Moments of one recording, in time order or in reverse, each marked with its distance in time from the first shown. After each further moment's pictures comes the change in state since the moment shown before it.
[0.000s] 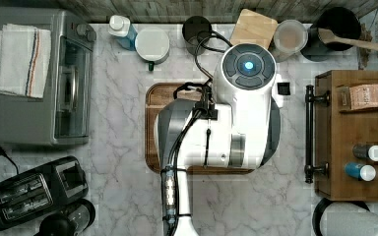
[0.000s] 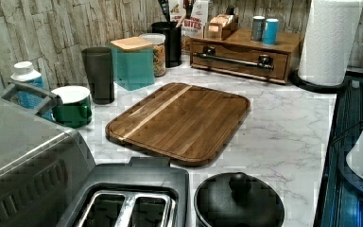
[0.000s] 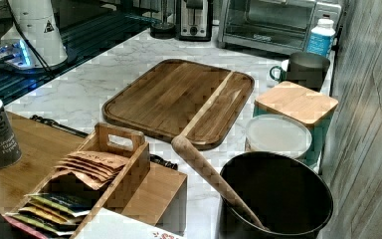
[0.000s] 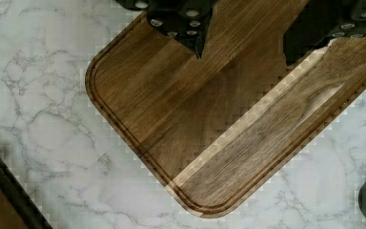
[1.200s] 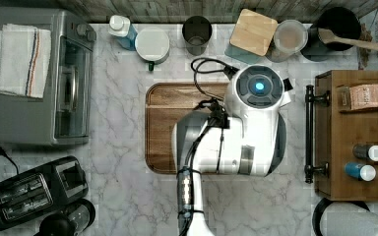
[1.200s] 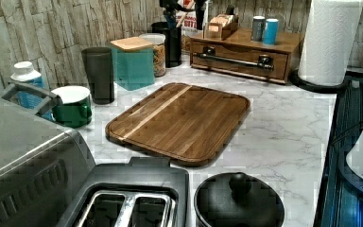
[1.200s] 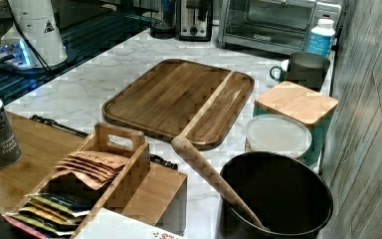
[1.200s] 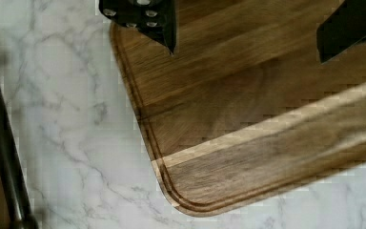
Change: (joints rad) arm -0.020 -0.020 -0.043 -0.166 -0.018 0.164 -0.476
